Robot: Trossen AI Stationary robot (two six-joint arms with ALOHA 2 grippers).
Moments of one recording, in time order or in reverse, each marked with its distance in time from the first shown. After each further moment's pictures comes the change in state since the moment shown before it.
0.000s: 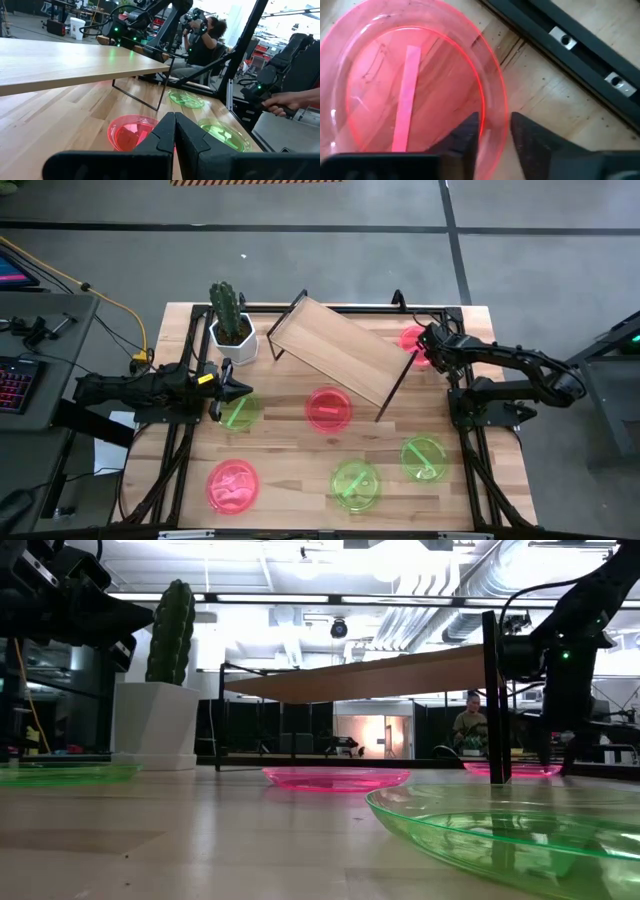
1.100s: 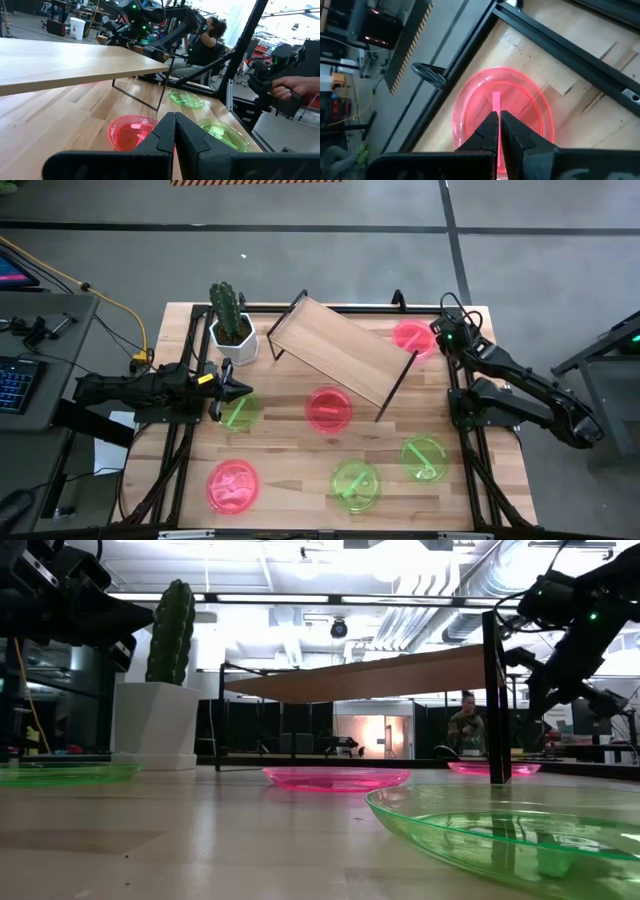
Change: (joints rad) left arm 0.000 0.000 0.000 0.000 0.000 0.000; right arm -0.001 -0.497 -0.003 0.019 0.129 -0.075
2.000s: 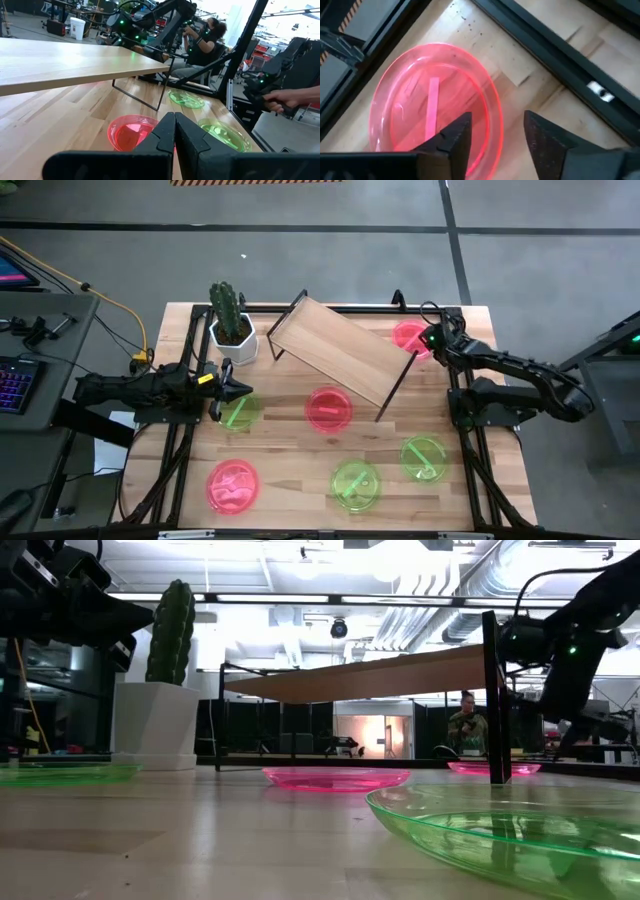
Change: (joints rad) left arm 0.000 0.000 0.000 0.000 0.000 0.000; right arm 0.000 0.327 -0.037 0.095 -0.010 -0.049
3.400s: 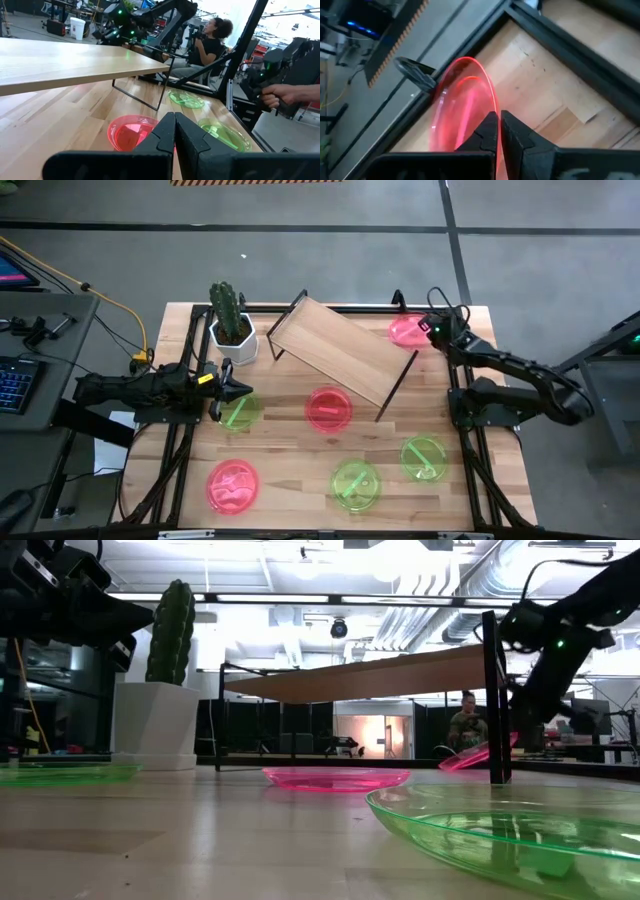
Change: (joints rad) left arm 0.000 0.000 0.000 0.000 0.000 0.000; right arm -0.053 -0.041 0.018 0.197 0.018 -0.135
